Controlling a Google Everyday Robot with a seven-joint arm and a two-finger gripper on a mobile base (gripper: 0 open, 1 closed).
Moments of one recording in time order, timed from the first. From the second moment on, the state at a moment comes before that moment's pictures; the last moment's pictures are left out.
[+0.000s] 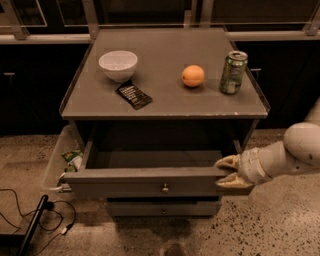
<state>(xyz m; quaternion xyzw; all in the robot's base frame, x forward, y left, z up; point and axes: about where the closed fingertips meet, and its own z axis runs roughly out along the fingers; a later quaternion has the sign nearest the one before) 0.490 -0.213 0.644 -0.65 0.68 0.15 0.30</state>
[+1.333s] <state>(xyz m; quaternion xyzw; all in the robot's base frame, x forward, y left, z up) 0.435 -0.212 0.649 -0.67 0.66 0.17 0.29</state>
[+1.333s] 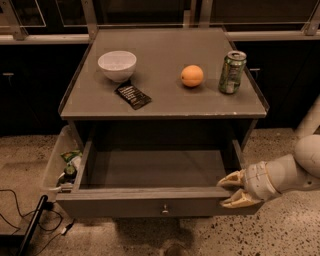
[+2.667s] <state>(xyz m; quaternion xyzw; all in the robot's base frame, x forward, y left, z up) 0.366 -0.228 0.642 -0.66 0.66 0.20 0.29</state>
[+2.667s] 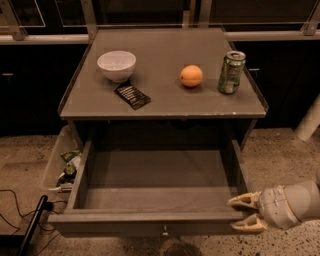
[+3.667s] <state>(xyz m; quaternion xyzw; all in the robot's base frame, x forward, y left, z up) 0.349 -0.232 0.643 -0.66 0.67 0.20 0.29</state>
